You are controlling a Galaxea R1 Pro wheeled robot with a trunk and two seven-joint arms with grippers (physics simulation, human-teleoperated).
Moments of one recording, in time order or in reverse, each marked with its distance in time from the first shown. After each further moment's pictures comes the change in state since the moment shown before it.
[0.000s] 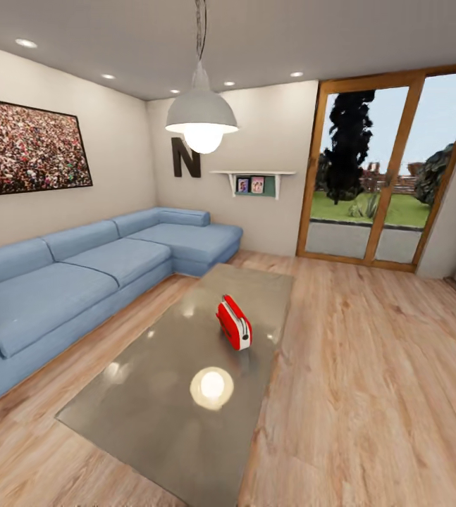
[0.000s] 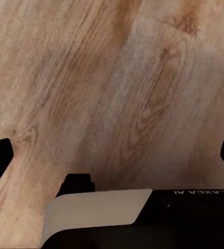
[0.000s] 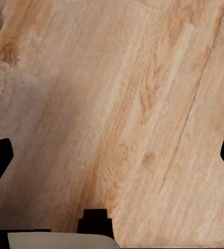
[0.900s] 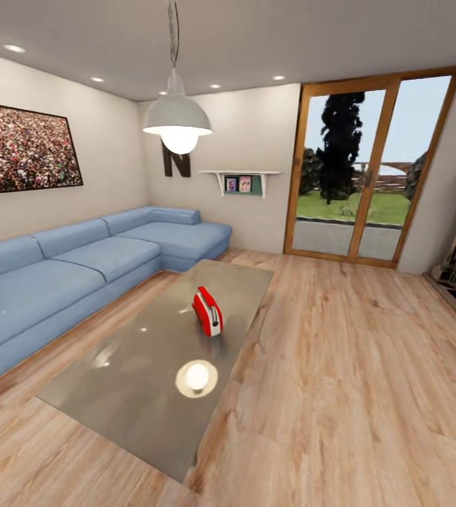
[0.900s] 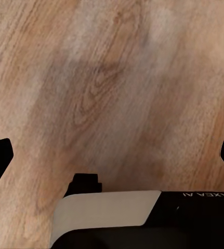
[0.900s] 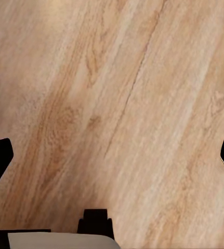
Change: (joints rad) left arm 0.000 0.014 0.014 0.000 0.000 -0.003 0.001; right arm 0.000 0.001 0.000 0.000 0.000 0.000 0.000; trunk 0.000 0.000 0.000
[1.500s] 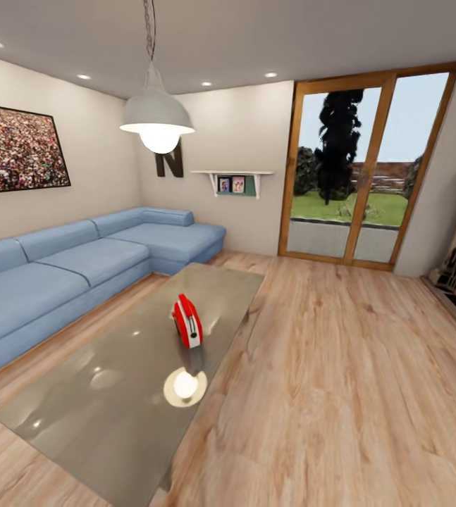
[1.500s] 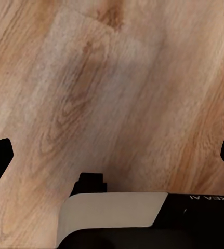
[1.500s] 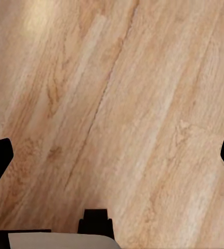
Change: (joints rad) left arm 0.000 0.009 0.029 0.000 0.000 -0.001 0.000; right arm 0.000 0.000 -0.001 0.000 0.000 0.000 0.000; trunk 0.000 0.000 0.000
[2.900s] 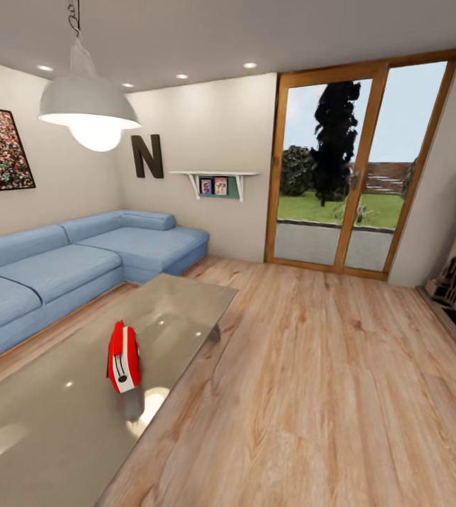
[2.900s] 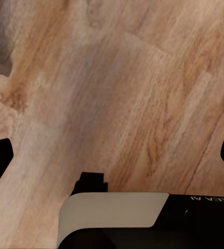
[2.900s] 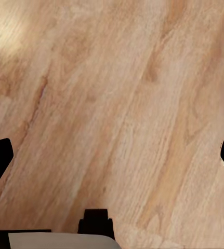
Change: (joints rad) left arm 0.000 0.000 0.014 0.000 0.000 0.000 0.000; right arm 0.000 0.000 0.000 0.000 0.000 0.000 0.000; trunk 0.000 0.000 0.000
